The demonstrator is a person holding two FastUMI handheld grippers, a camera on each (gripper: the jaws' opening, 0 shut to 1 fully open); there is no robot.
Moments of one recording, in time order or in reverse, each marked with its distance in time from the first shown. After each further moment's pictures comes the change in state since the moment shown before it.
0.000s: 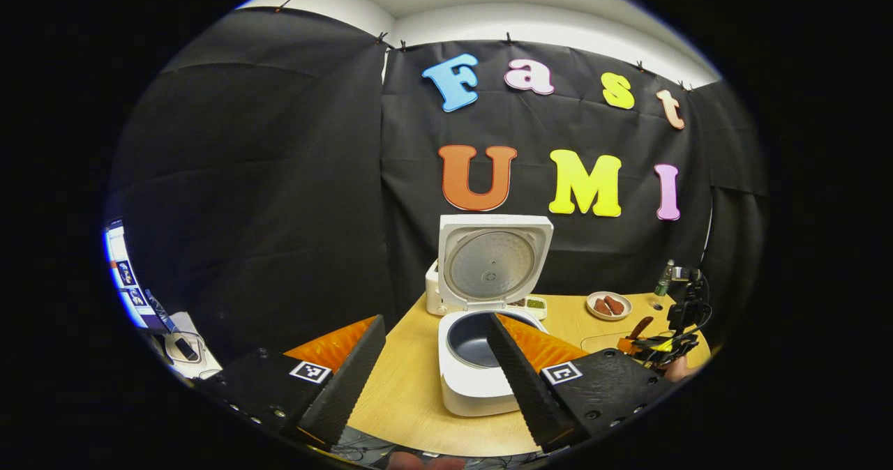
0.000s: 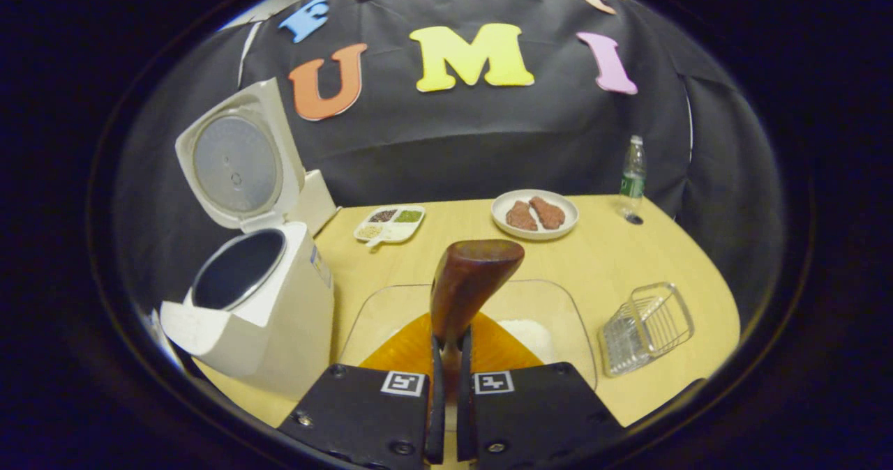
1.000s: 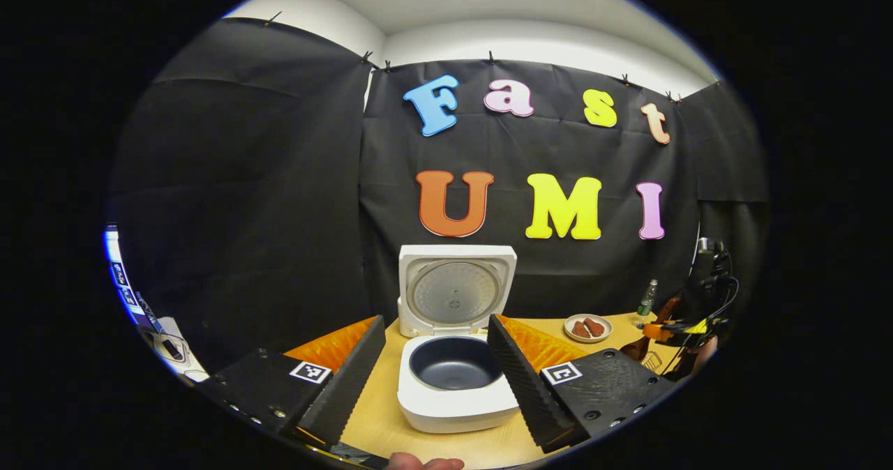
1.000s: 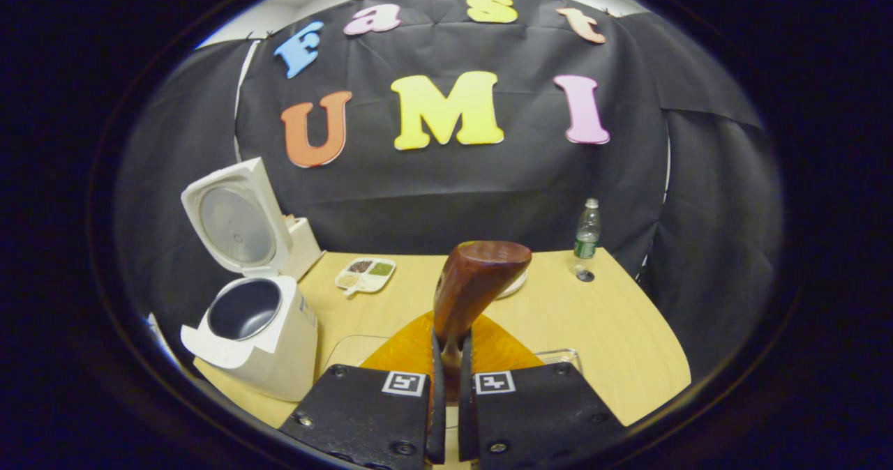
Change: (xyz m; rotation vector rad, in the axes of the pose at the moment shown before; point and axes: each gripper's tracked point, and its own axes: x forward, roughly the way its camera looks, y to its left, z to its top) left arm -0.002 -0.051 0.031 -0.009 -0.098 -0.039; right arm -0.074 -0.050 0.087 -0.203 -0.147 -0.102
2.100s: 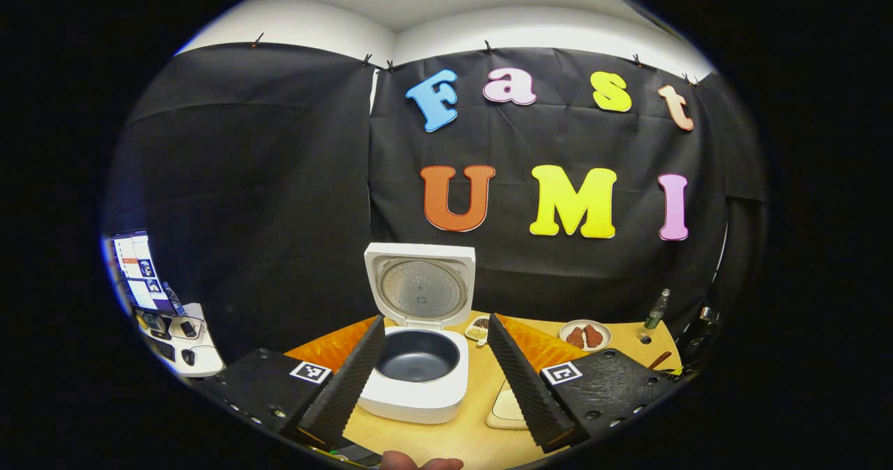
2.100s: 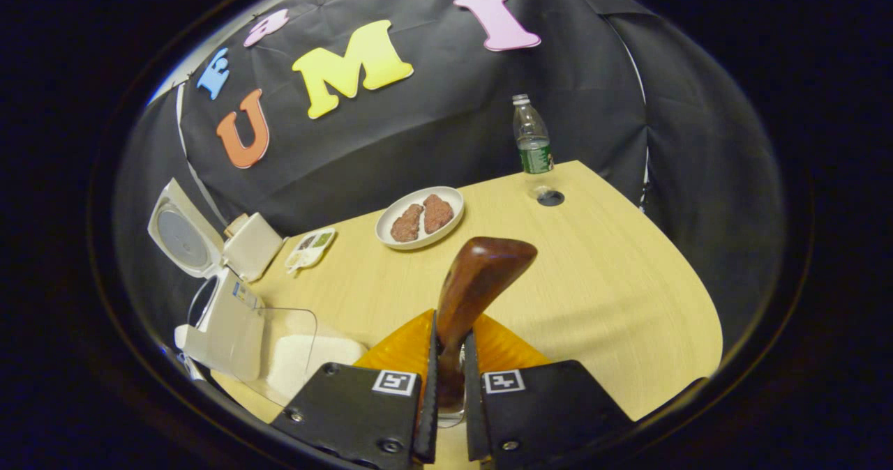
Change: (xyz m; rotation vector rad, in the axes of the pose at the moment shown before) left arm 0.000 -0.145 0.029 0.004 0.052 0.179; right arm 0.068 -0.186 -0.085 0.314 0.202 0.061
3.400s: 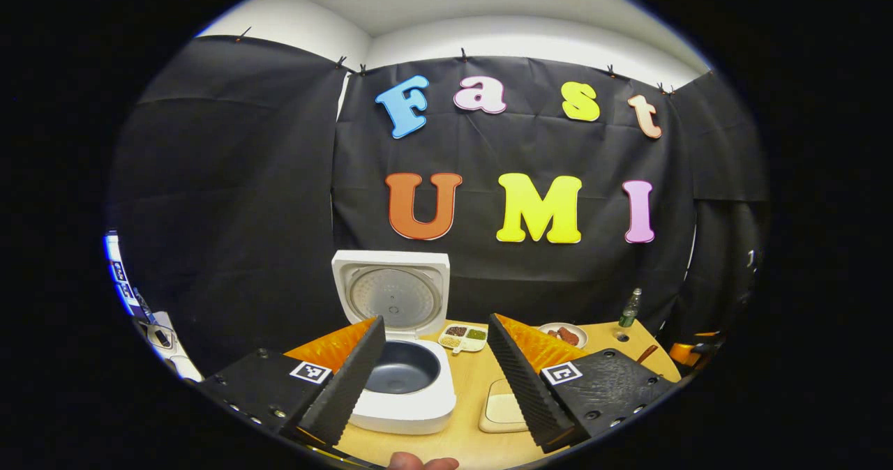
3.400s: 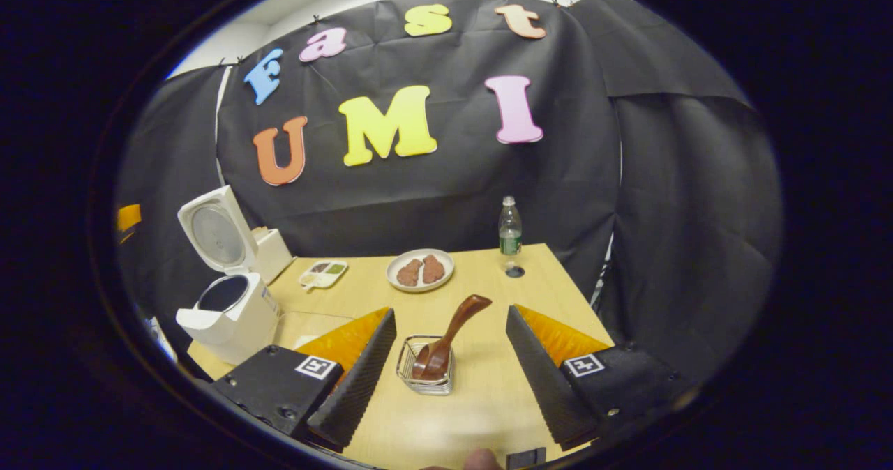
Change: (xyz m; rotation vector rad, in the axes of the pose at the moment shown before) left arm 0.008 -0.008 -0.001 0.002 -0.044 -0.173; right arm -0.146 0.010 0.038 -0.188 -0.206 -0.058
